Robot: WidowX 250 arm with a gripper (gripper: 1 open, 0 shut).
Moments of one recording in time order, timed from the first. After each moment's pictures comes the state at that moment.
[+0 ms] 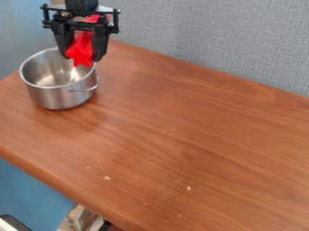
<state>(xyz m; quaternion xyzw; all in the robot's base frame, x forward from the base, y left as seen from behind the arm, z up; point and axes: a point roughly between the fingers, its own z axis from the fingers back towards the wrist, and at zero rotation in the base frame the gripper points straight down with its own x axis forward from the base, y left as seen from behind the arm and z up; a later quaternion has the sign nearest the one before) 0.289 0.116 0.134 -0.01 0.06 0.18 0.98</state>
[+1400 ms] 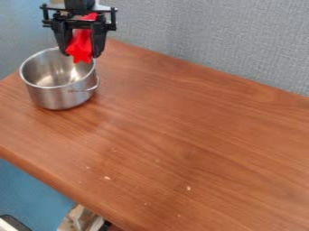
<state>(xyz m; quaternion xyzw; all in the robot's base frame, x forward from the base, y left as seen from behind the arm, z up) 0.302 0.131 0.128 -0.01 0.04 0.21 0.98</state>
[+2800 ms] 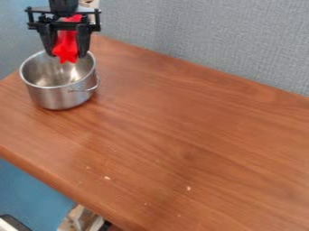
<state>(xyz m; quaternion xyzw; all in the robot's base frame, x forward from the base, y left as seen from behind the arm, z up) 0.301 0.160 0.120 0.00 0.04 0.25 0.97</state>
